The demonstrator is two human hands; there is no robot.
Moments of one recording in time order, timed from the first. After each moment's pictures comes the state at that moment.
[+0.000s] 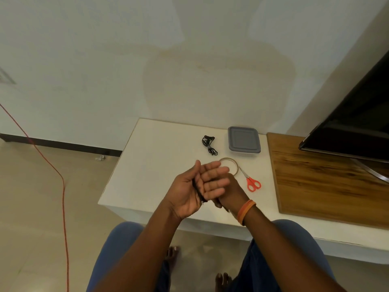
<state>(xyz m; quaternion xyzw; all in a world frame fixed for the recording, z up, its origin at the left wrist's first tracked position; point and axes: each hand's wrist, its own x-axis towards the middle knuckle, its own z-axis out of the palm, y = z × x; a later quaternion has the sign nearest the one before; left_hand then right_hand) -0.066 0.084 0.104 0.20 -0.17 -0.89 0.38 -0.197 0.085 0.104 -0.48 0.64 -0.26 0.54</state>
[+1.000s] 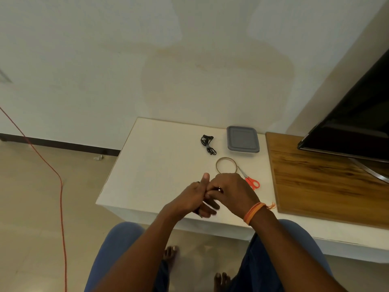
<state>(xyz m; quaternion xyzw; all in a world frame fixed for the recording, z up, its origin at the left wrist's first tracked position) -0.071 0.088 0.078 0.50 -0.52 -0.68 0.16 -0.226 0.091 0.101 -0.81 0.52 -0.16 0.22</state>
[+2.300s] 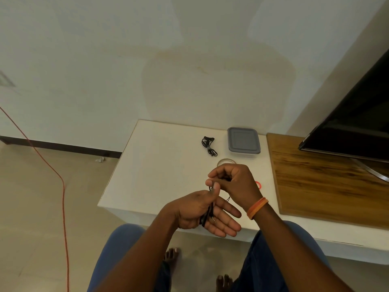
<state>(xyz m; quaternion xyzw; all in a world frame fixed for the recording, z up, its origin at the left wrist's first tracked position) -0.070 0.098 0.110 0.29 -0.40 -0.87 0.05 -0.225 0.085 0.116 -0.58 0.54 -0.41 0.45</state>
